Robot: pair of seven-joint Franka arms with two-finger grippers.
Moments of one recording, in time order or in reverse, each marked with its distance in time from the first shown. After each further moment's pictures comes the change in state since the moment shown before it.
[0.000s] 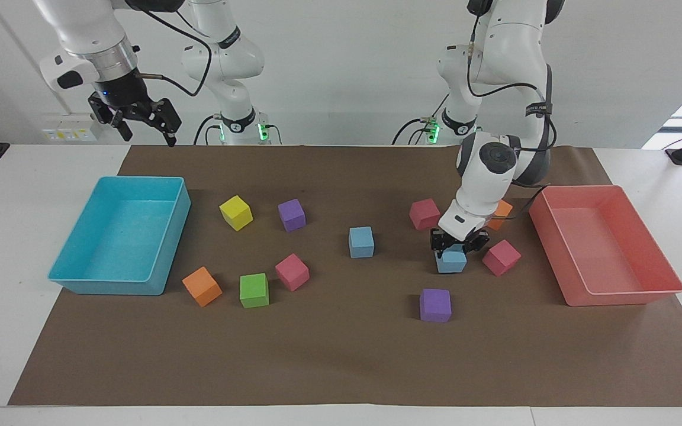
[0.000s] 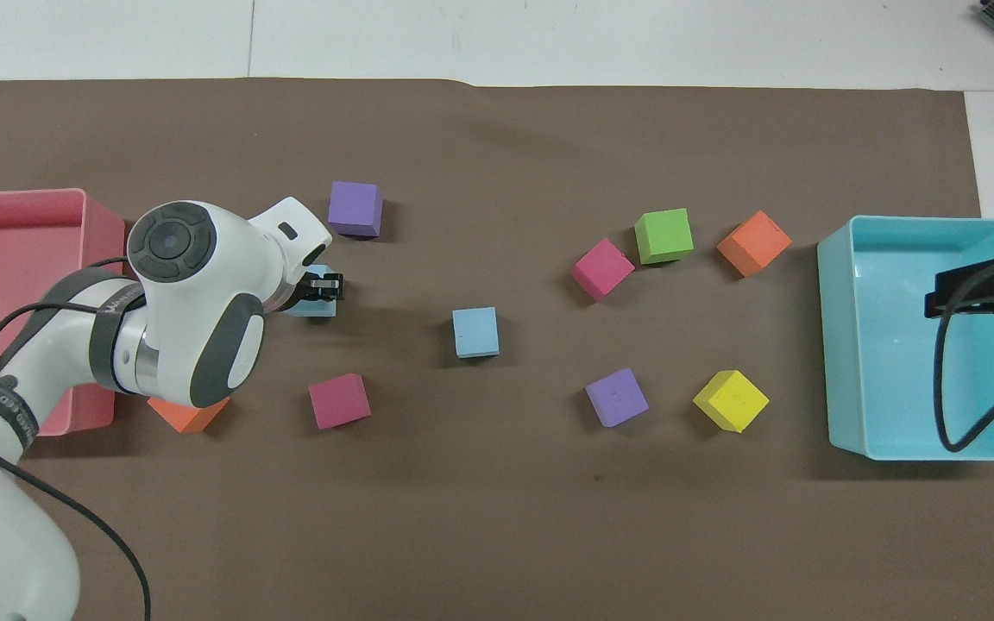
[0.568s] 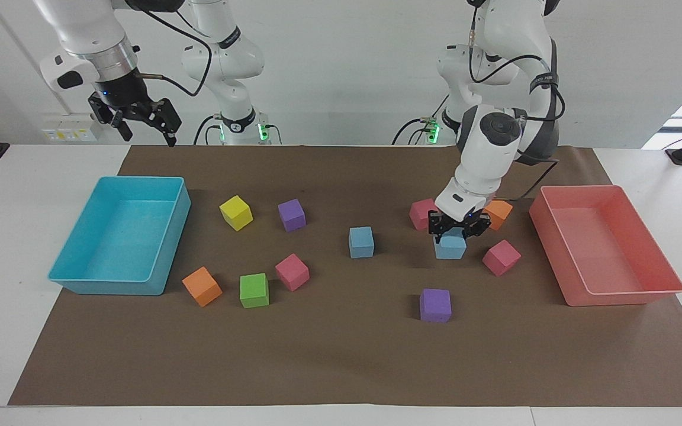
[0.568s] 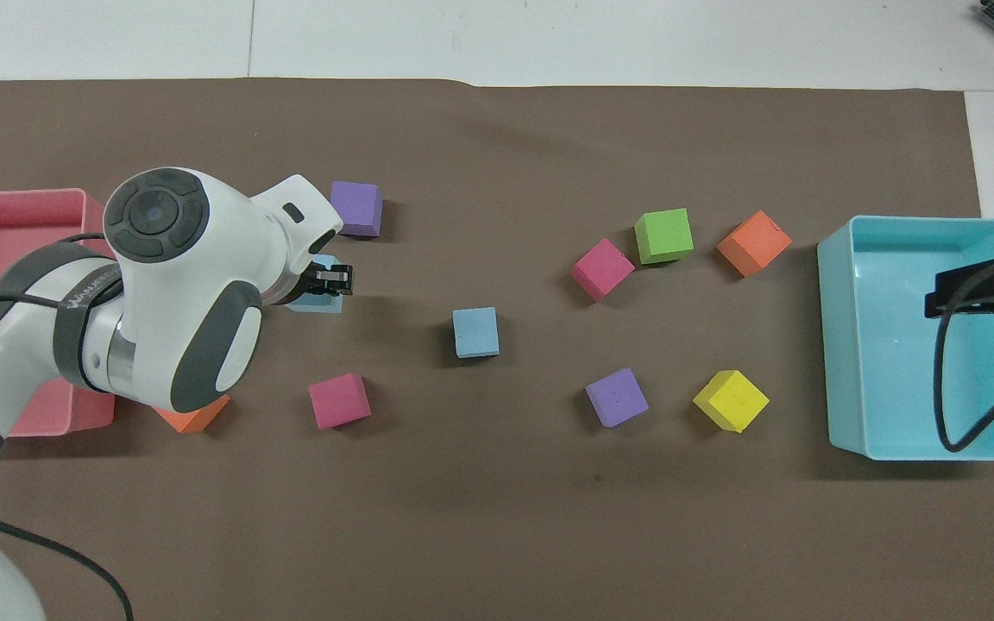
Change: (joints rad) left arm -0.057 -0.076 -0.007 0.092 0.000 -0.170 -0.025; right arm 0.000 0.000 0.000 0.000 0.000 0.000 0.000
